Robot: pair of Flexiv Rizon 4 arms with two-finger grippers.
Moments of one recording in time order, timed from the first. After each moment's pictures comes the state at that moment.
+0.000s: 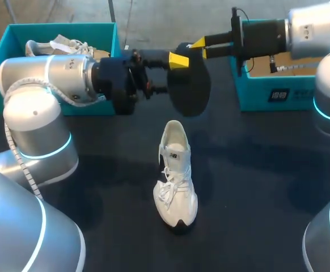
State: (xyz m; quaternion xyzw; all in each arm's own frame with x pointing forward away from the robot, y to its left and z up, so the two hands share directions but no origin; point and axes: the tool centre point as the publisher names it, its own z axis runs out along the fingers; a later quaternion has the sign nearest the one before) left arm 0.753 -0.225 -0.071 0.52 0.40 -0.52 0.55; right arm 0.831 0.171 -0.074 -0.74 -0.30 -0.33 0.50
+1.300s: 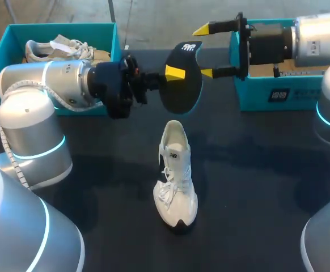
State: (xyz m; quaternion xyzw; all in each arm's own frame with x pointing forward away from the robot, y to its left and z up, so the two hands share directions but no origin) left arm 0.745 -0.212 -0.072 0.50 0.40 -0.55 0.54; right arm 0.816 0.157 -0.074 -0.66 -0.40 -0.41 0.49
